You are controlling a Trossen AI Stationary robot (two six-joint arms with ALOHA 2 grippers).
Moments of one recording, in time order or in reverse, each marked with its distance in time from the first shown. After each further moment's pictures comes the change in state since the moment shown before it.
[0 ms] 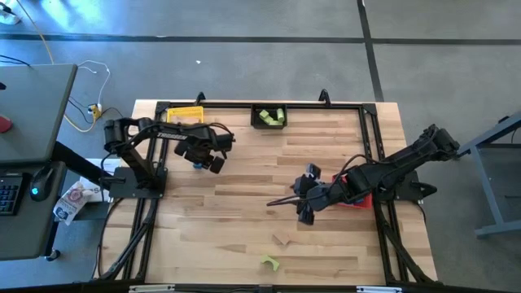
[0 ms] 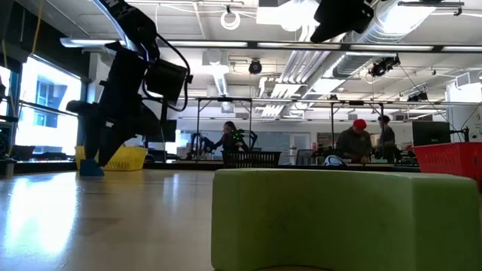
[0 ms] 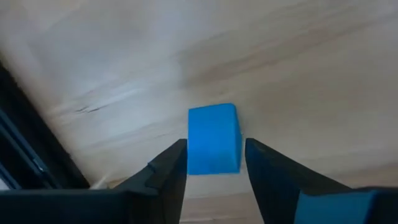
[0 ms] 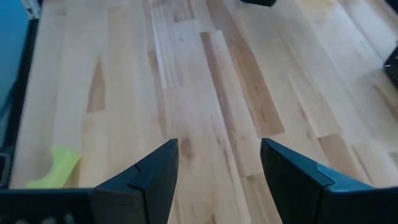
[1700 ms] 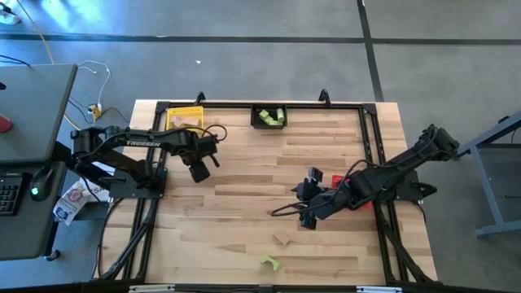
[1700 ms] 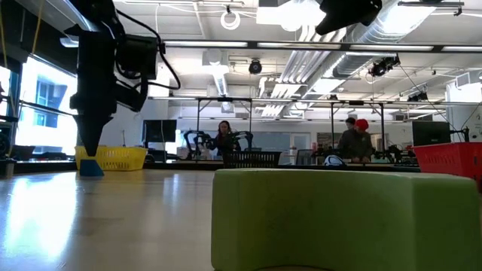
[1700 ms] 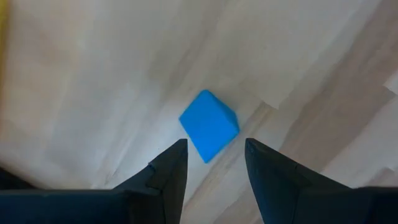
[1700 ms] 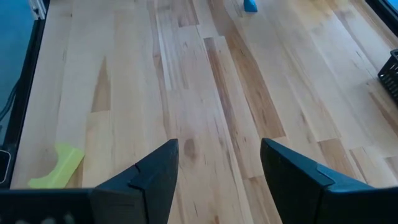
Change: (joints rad) left arm -0.042 -0.315 -0.193 0.137 -0.012 0.610; right arm 0.063 0.000 0.000 0.004 0.066 0.009
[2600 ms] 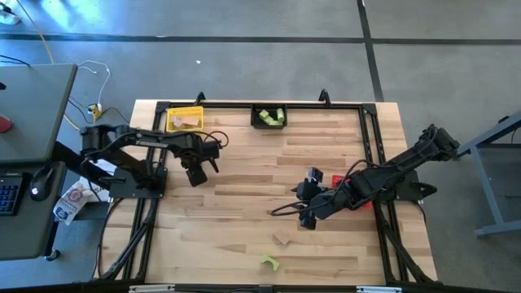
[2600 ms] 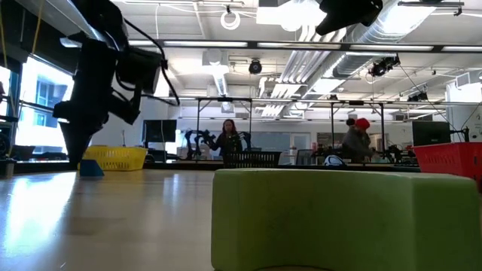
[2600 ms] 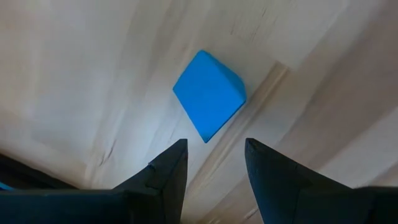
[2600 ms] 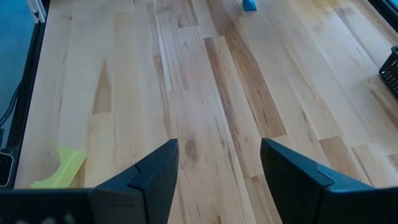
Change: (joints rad) left arm -0.025 0.101 0.000 -0.056 0.003 0.017; right arm 0.000 0.000 0.000 0.000 -0.001 0.018
